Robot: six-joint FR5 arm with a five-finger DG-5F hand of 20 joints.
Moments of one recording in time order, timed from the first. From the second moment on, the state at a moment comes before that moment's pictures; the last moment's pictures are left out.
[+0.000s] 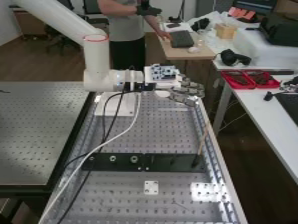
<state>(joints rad) 1.77 -2.11 -1.71 -2.52 -1.46 -0.37</state>
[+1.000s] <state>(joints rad) 1.59 -1.71 -1.82 -2.75 -1.53 -0.54</state>
